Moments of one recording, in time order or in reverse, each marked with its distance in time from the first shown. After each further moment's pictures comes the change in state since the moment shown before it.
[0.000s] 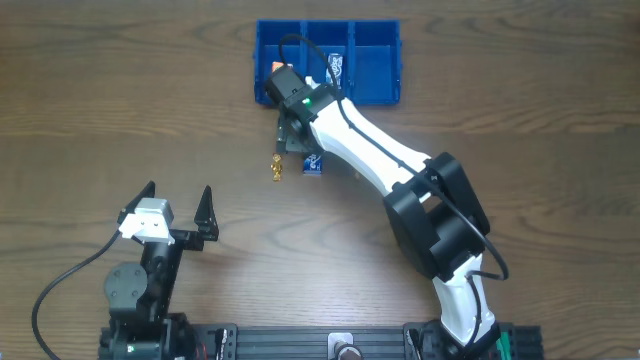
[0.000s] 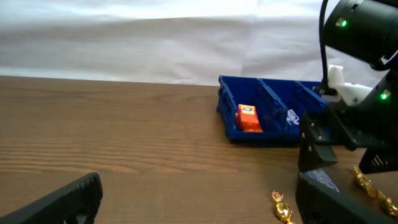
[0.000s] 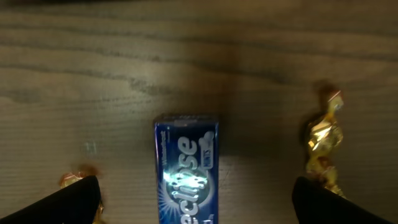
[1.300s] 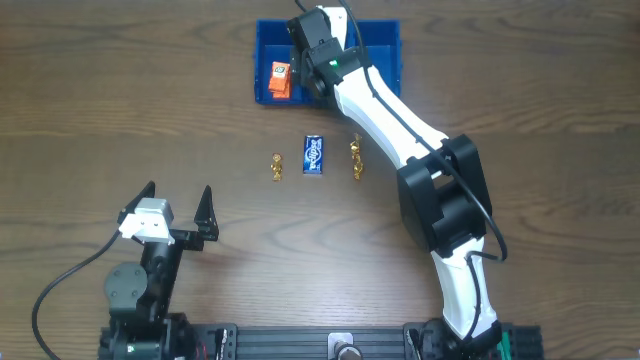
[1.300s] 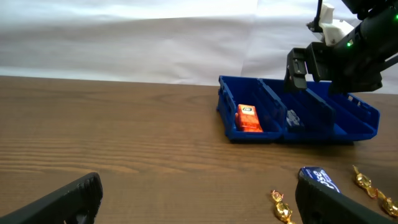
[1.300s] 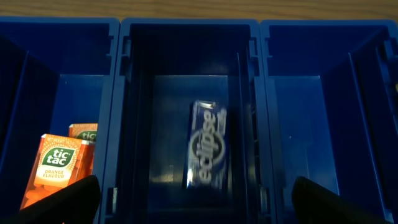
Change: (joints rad) left arm 0.000 0.000 0.000 0.000 0.000 0.000; right arm -0.149 0.089 0.193 0.323 0.196 -0.293
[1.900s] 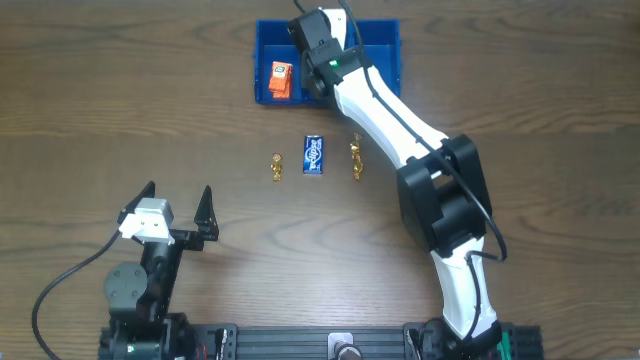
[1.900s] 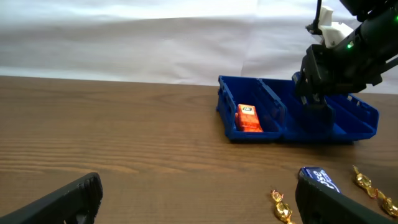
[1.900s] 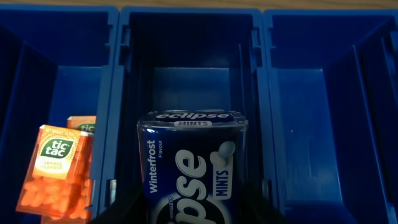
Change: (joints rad) left arm 0.000 0.000 0.000 0.000 0.000 0.000; right arm 0.000 0.000 0.000 -0.013 -0.010 -0.005
